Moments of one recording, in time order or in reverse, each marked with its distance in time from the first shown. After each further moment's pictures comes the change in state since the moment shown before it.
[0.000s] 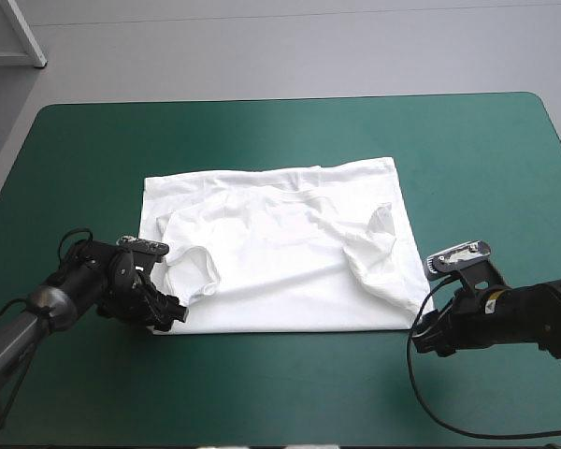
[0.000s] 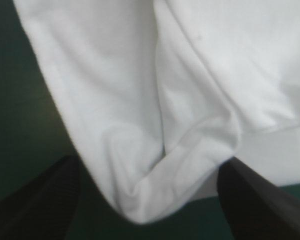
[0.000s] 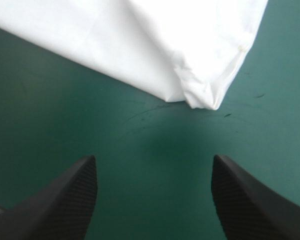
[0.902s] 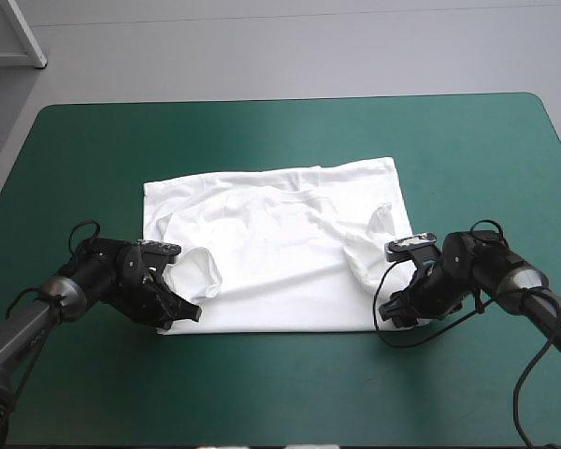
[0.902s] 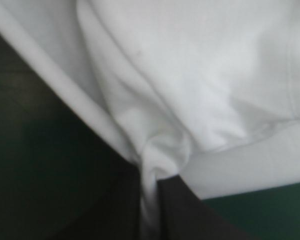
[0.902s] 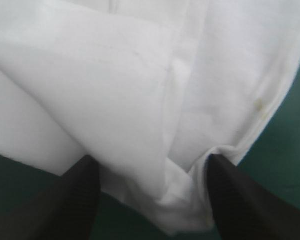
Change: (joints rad) left arm -0.001 0.077 -0.011 -0.131 -0.009 0.071; right arm 0.000 0.525 -0.002 0.012 -0.237 -0.025
